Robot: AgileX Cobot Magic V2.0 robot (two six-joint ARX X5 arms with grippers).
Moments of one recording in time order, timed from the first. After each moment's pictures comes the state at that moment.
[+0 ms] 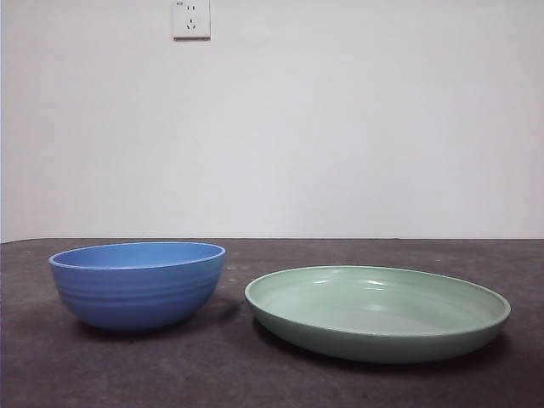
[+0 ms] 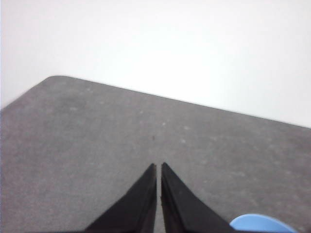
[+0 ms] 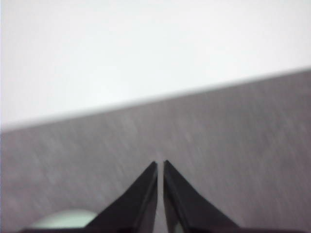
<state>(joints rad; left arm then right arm) -0.07 0.07 0.30 -0.29 -0.02 -0.23 0.01 0.01 0.23 -0.19 -0.13 0.32</state>
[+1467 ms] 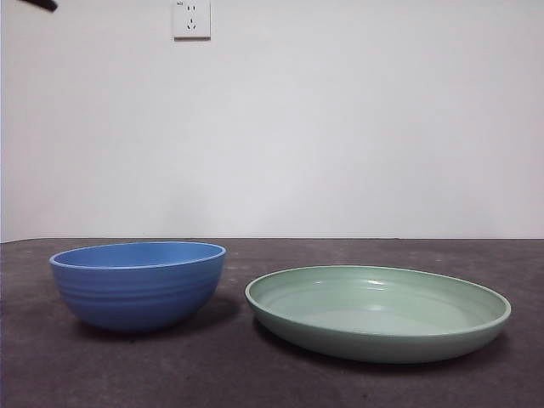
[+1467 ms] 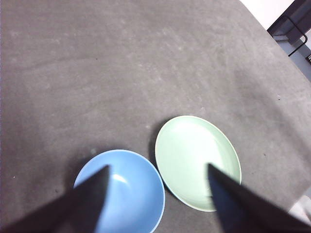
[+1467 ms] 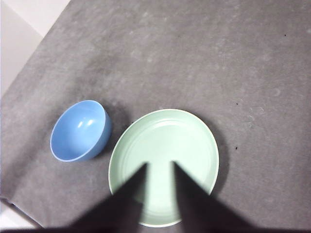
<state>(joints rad) -0.19 0.98 1.13 -0.77 0.52 -0.09 0.01 0.78 0.99 -0.88 -0.58 0.11</state>
